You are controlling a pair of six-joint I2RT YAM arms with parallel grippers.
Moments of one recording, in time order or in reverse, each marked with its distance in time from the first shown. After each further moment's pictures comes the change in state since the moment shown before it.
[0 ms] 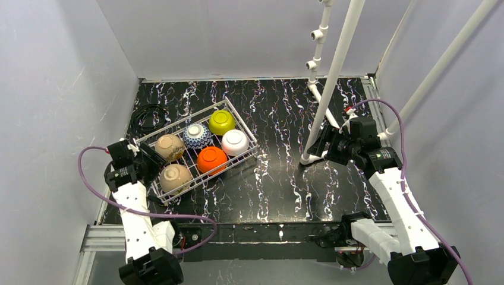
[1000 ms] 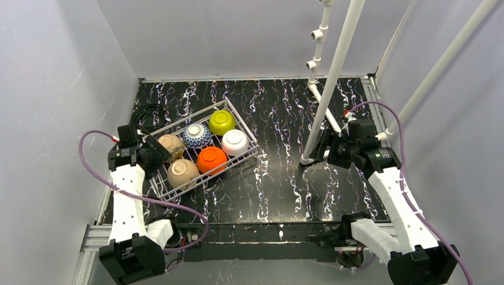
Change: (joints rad) left arm -0.207 0.167 0.132 -0.131 -0.204 -0.070; right arm 0.000 0.005 -0.021 -0.053 0.030 -0.048
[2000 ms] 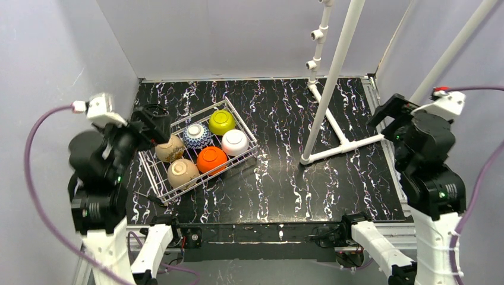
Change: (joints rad) left arm -0.208 -0.199 0.589 0.116 0.158 0.200; right arm 0.000 -0.116 0.567 -0.081 0.735 -0.121
